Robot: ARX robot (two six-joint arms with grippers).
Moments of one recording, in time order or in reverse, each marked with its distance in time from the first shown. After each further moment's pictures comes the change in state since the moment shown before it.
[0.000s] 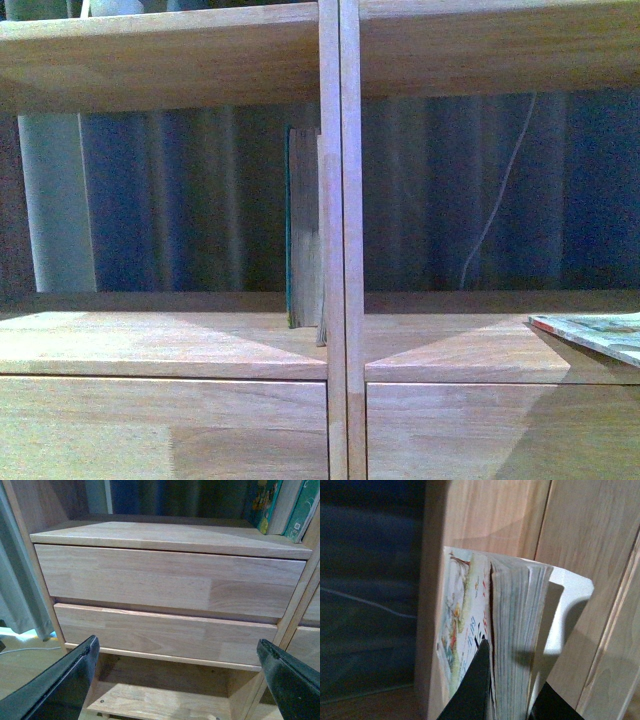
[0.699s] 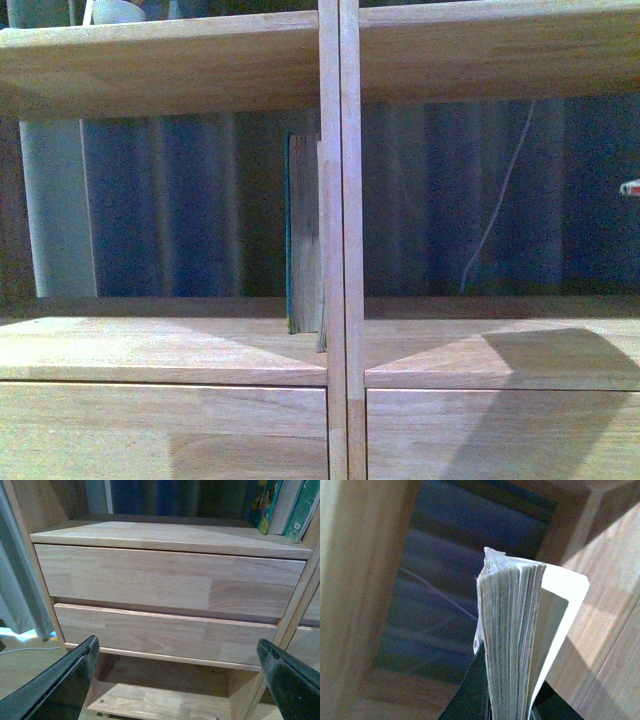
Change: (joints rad) left arm 0.000 0.000 0.000 0.000 0.000 0.000; right arm -0.135 -0.581 -0.139 0.026 -0.148 -0.249
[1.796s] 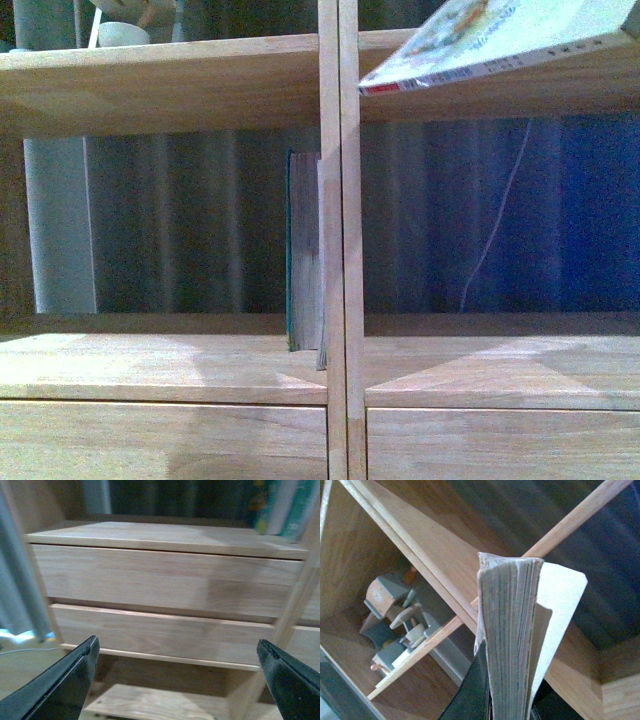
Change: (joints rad) left arm 0.029 0.024 0.011 -0.027 0.111 -0.018; right arm 0.655 0.051 0.066 0.343 0.142 -0.481
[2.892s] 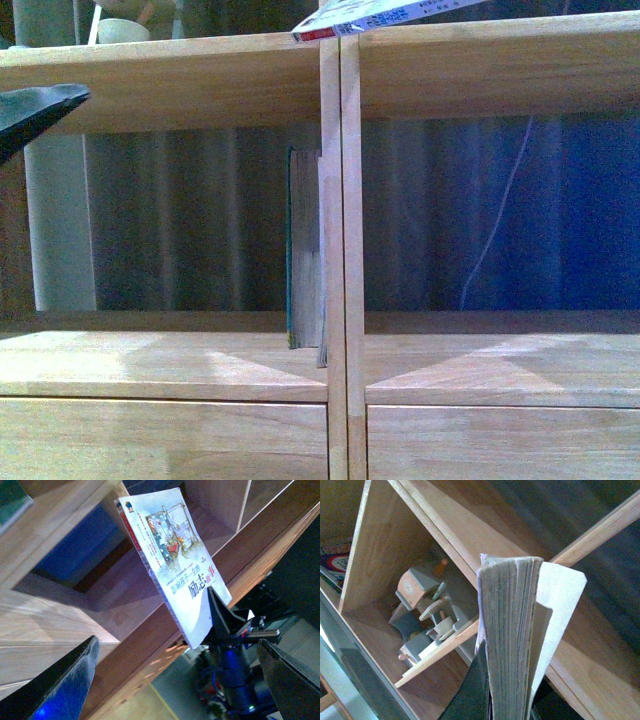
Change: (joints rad) left arm -0.059 1.104 0.642 1.127 0.788 -1.301; right arm 0.076 0.048 0.037 0.069 -0.027 -0.029
